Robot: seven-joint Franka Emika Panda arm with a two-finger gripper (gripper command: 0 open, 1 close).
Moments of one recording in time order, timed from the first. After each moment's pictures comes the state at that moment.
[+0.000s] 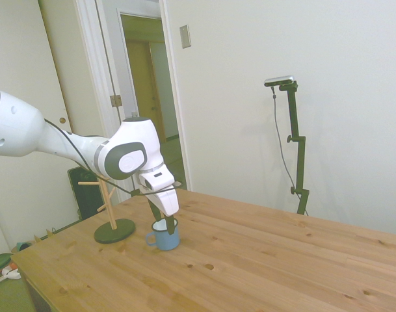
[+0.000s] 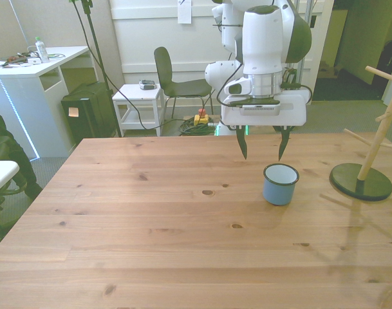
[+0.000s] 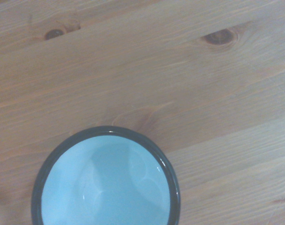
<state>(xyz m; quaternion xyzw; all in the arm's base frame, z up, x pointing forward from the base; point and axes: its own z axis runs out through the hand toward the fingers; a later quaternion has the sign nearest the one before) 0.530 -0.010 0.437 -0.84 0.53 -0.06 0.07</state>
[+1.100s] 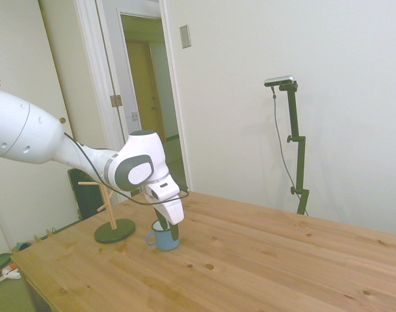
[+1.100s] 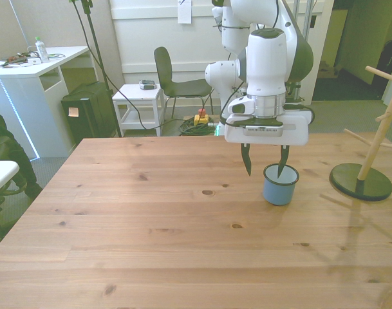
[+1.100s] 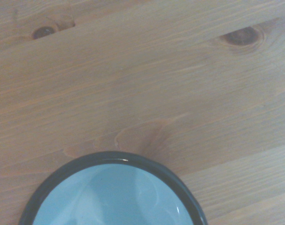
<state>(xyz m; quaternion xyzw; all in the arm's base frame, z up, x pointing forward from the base) 0.551 -0.001 0.402 -0.84 0.53 -0.06 0.06</state>
